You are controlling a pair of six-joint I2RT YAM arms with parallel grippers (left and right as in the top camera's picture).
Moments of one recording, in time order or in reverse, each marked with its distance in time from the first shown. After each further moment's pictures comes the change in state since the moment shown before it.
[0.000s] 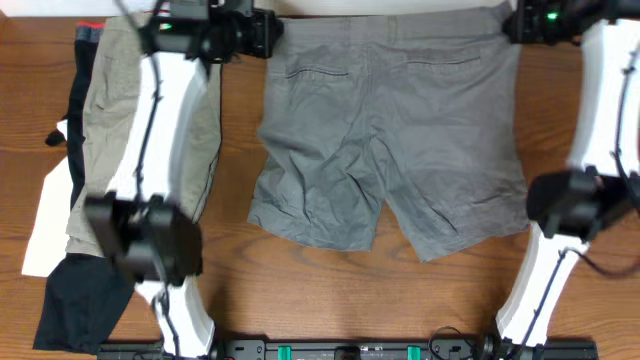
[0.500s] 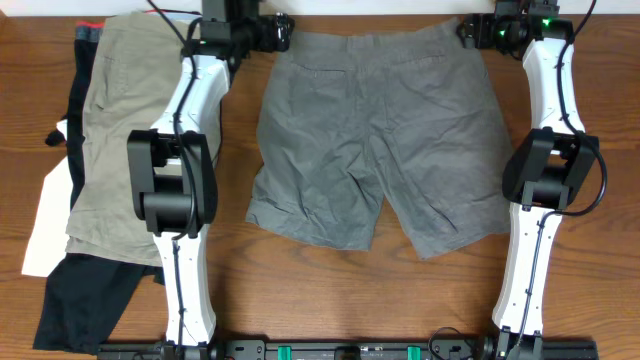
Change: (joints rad) left arm 0.037 0.304 -0.004 0.501 -0.134 -0.072; right arm 0.025 0.325 -0.010 0.510 0.017 0.069
